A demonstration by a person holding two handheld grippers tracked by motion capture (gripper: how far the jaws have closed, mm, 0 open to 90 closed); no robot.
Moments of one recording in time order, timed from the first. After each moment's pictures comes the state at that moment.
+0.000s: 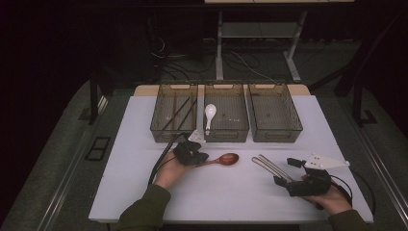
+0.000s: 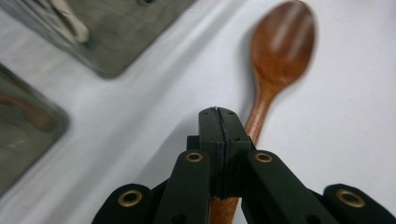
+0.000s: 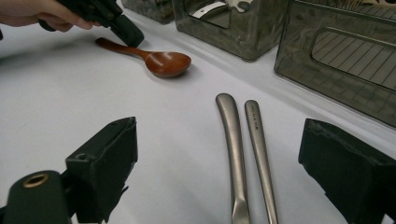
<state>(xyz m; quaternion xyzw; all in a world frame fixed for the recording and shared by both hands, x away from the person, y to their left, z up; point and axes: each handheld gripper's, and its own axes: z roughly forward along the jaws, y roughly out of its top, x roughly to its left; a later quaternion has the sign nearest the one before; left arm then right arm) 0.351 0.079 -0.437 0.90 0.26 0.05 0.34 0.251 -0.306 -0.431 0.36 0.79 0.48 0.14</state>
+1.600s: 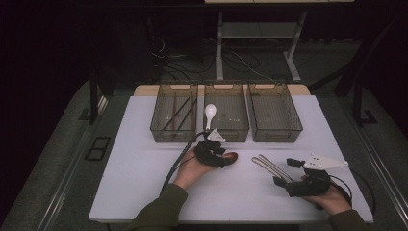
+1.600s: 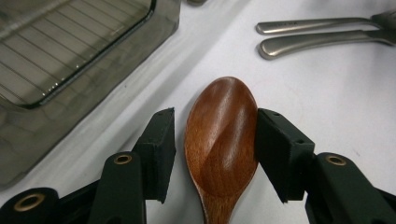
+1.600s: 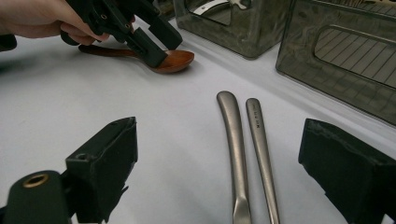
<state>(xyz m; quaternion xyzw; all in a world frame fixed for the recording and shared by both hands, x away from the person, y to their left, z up) 0.359 0.020 -0.446 0.88 0.26 0.03 0.39 0.251 -0.305 -0.432 0.36 0.79 0.47 0.14</state>
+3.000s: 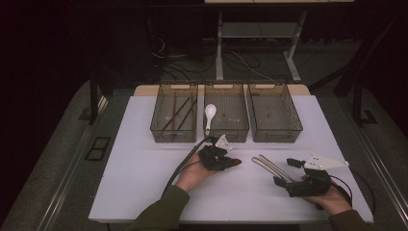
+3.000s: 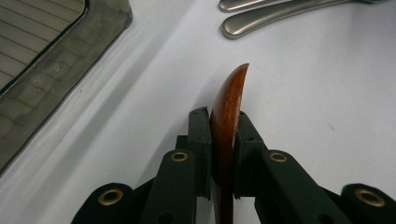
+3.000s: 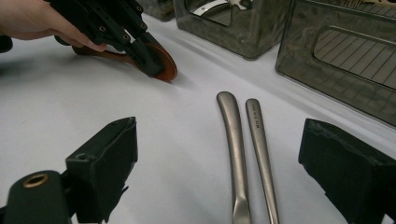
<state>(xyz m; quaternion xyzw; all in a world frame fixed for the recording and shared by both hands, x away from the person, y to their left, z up) 0.344 0.006 -0.442 0.91 0.20 0.05 0.36 0.251 -0.305 -0.432 0.36 0.79 0.48 0.14</state>
